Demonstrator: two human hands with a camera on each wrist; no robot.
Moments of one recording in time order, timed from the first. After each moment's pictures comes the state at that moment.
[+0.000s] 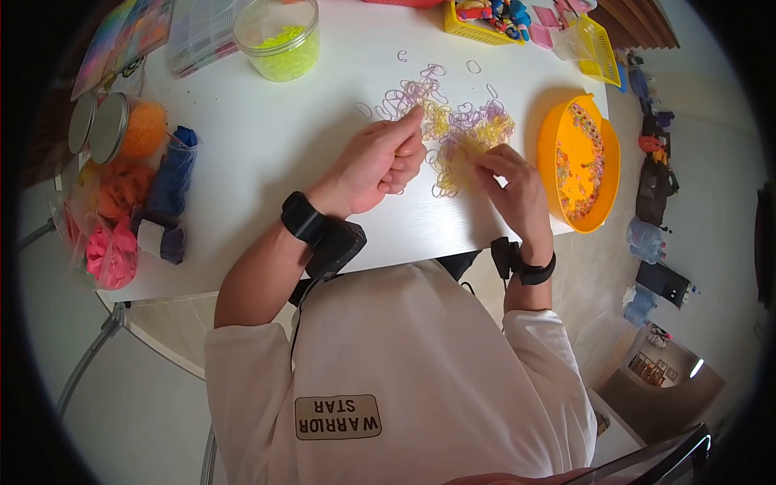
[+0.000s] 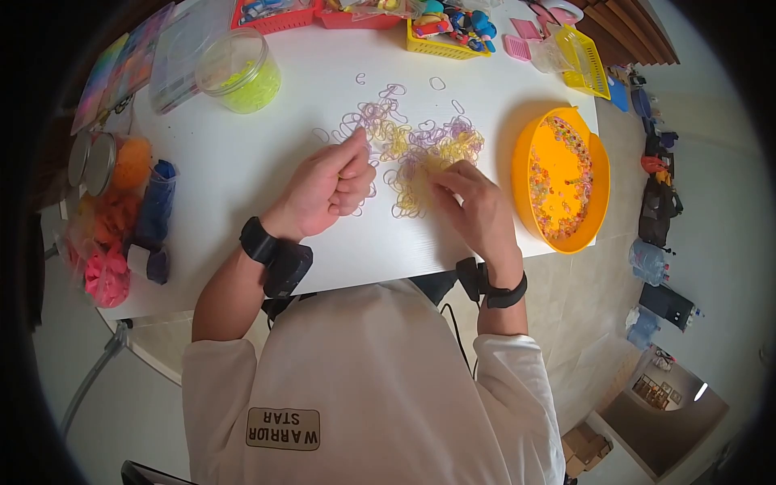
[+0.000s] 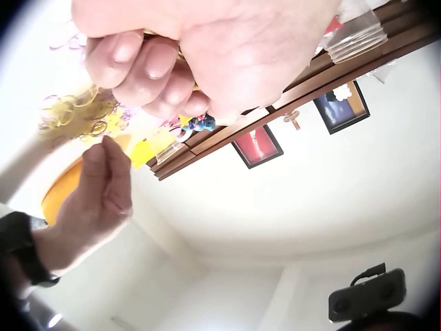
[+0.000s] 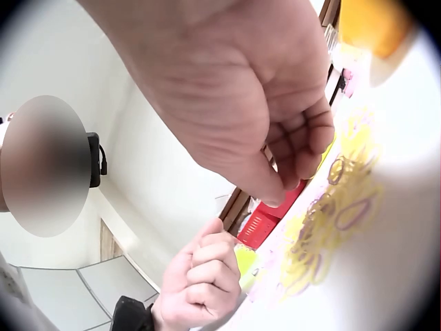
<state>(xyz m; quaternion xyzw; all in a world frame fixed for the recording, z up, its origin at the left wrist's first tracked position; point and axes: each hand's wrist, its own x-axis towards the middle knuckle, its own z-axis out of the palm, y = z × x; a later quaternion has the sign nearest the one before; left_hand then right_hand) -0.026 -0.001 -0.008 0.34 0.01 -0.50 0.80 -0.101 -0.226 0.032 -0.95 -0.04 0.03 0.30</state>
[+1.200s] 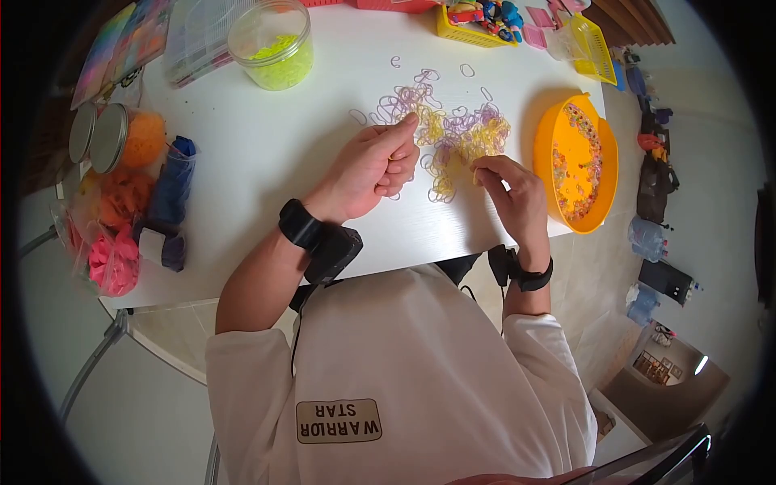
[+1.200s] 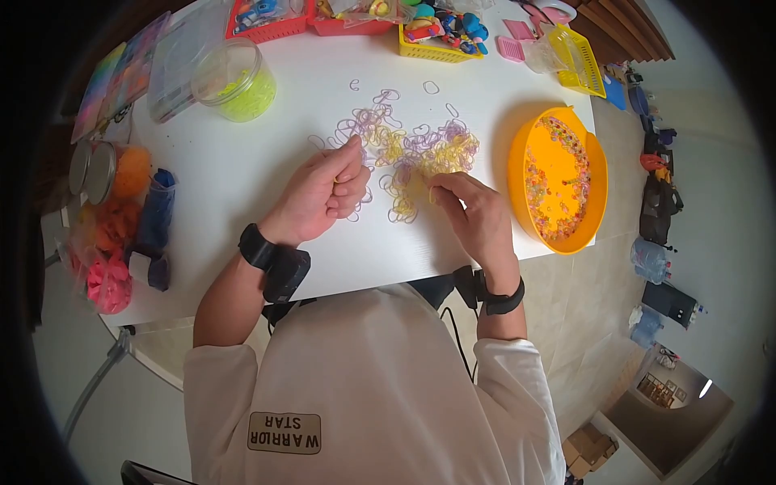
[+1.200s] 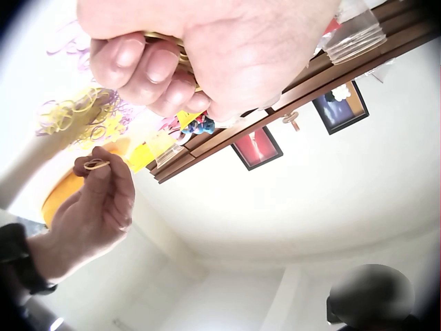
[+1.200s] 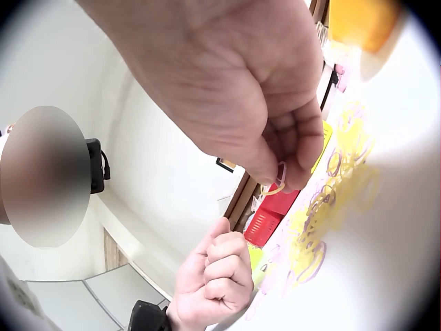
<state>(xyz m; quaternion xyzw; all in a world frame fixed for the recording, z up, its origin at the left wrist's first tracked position) -0.026 -0.001 -0.009 0.35 0.00 -0.48 0.80 -0.108 -0.225 0.036 -0.93 0.01 0.02 0.36</state>
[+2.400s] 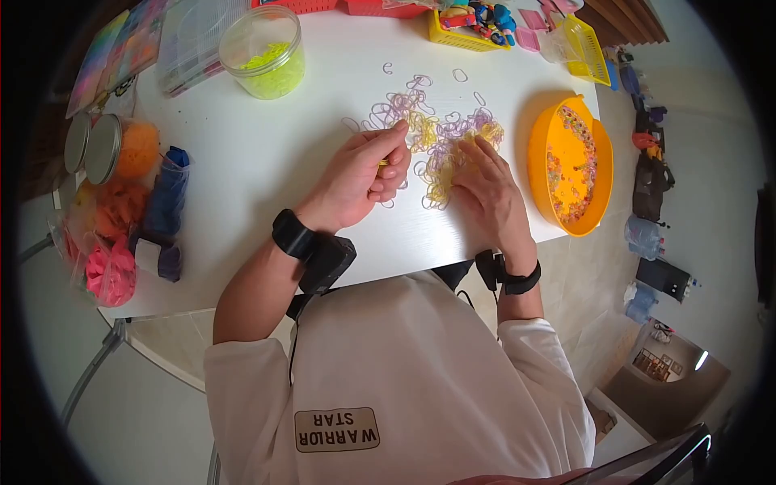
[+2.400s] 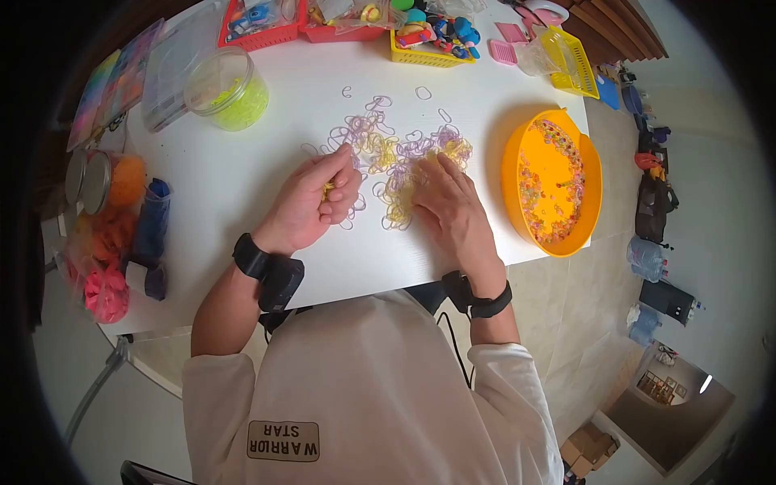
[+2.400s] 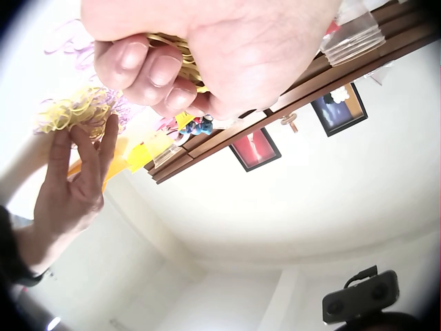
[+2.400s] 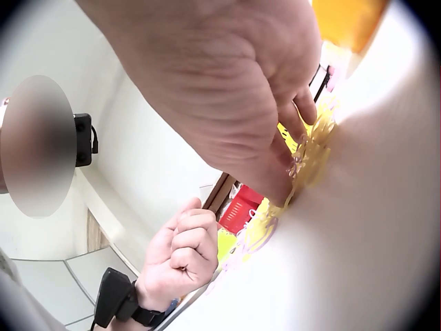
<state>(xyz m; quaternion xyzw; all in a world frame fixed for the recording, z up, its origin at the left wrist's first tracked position) -0.025 0.000 -0.009 0.34 0.01 -0.47 0.82 -0.106 -0.226 0.016 -0.97 -0.13 -0.02 0.19</state>
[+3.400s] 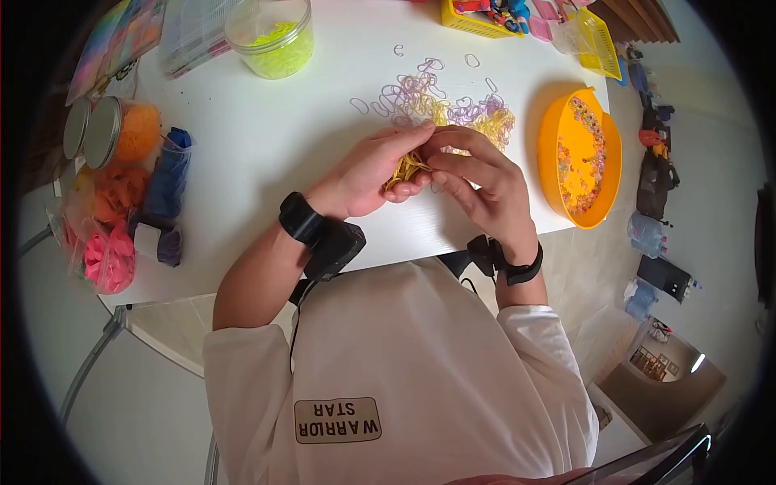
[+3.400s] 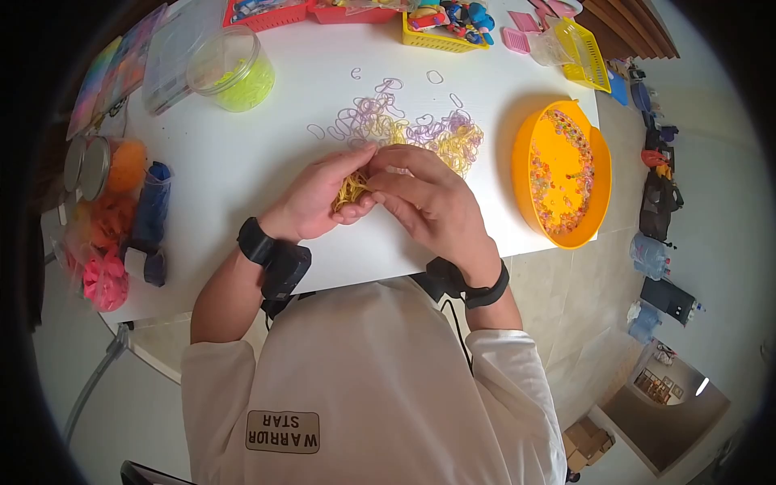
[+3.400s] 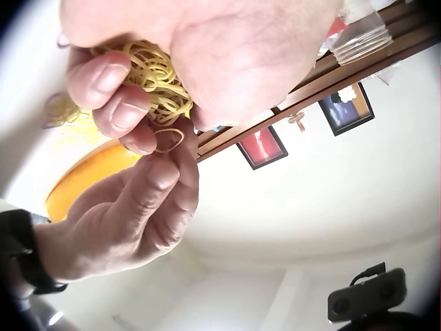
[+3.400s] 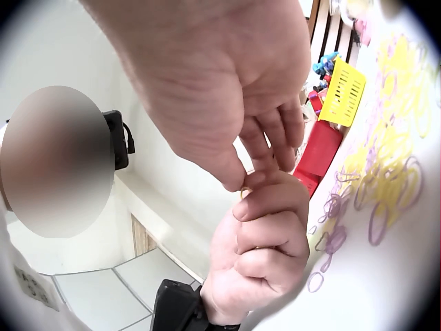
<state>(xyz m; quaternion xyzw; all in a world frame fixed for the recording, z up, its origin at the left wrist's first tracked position) -0.031 -0.003 -0.007 0.33 0.02 -0.54 0.77 -0.088 -0.184 0.038 -0.89 -0.19 -0.03 0.42</state>
